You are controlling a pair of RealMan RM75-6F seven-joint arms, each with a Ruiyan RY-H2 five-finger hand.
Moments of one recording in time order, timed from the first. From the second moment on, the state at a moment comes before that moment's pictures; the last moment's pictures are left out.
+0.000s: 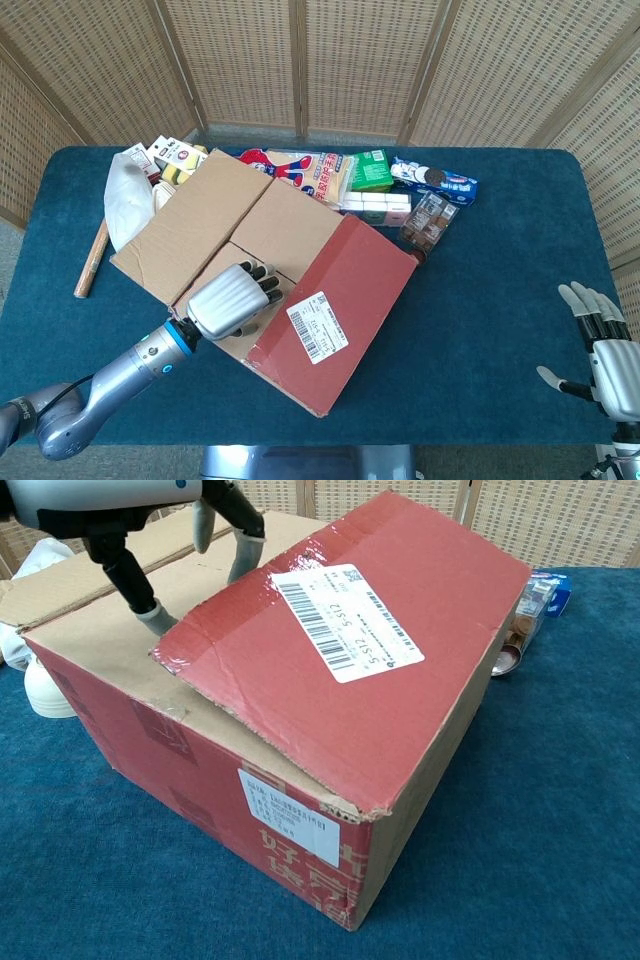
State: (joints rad) left arm -0.80 -1.15 -0.18 -1.97 1.41 0.90 0.51; right arm 0.03 -0.98 0.04 -1.75 -1.60 1.56 0.16
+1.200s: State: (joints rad) left arm -0.90 -1.42 -0.27 -1.85 1.51 1.07 0.51; right arm 0.03 -0.97 0.04 -1.75 -1.60 1.56 0.18
